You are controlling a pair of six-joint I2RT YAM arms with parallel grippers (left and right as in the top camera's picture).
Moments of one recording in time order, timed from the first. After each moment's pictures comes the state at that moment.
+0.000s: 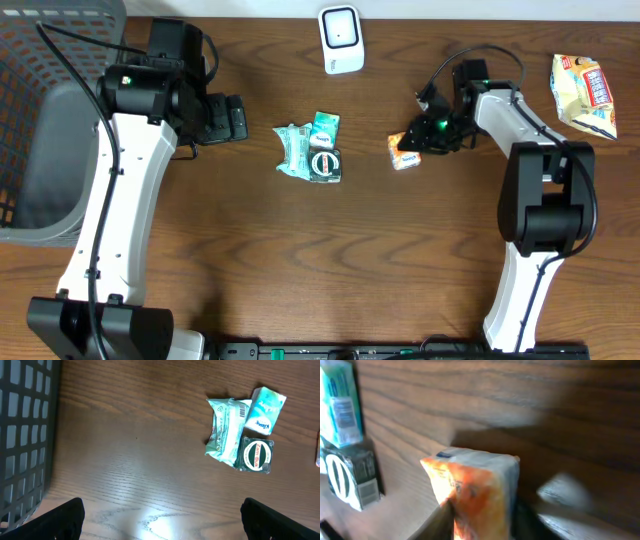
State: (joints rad) left arm -0.12 1.63 1.70 -1.30 -0.01 -0.28; right arm 0.04 2.22 1.59 -0.85 -0.57 -0.01
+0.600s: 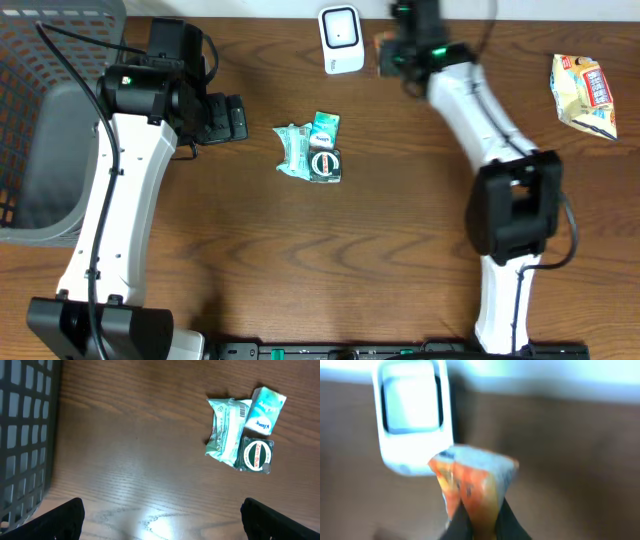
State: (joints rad) left arm -0.12 1.63 1.70 -1.30 -0.01 -0.28; right arm 0.30 2.21 1.92 -0.45 0.11 0.13
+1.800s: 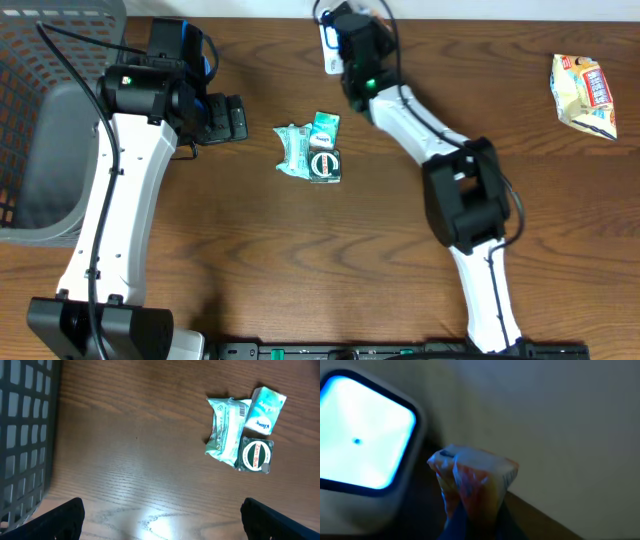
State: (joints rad) left arm -0.12 1.63 1.70 -1.30 -0.01 -0.28; right arm 0.43 2.37 1.92 -0.05 0.63 -0.55
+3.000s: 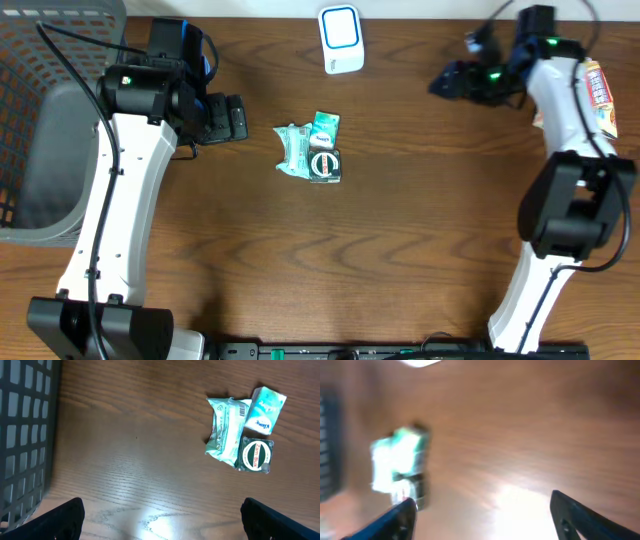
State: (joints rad) left arm -0.12 1.63 1.70 -1.30 -0.01 -0.28; right arm -0.05 2.20 1.93 -1.04 -0.64 -0.05
